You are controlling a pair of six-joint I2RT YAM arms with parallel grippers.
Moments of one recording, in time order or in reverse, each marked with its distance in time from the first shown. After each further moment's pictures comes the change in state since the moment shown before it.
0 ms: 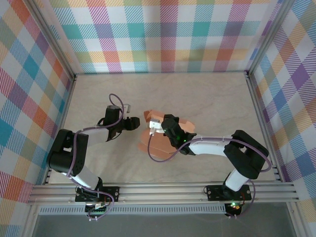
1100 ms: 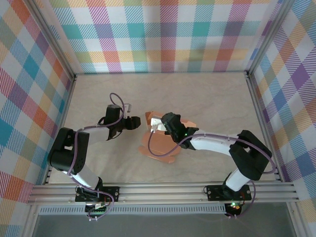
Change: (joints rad) left arm 0.000 0.023 0.021 0.000 0.017 0.000; right arm -0.045 -0.021 0.072 -0.192 -0.075 0.056
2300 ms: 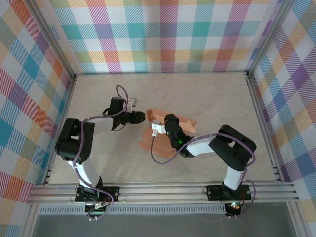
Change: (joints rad) left arm 0.000 0.151 0.205 -0.105 0.172 0.040; right arm 0.008 0.173 -0.166 0.612 0.138 -0.344
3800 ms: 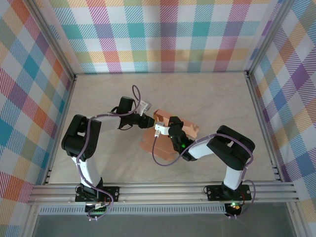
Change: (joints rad) left arm -0.108 0.072 0.077 -0.055 0.241 0.248; right arm 0.000 0.015 -0.086 0.136 0.042 0.112
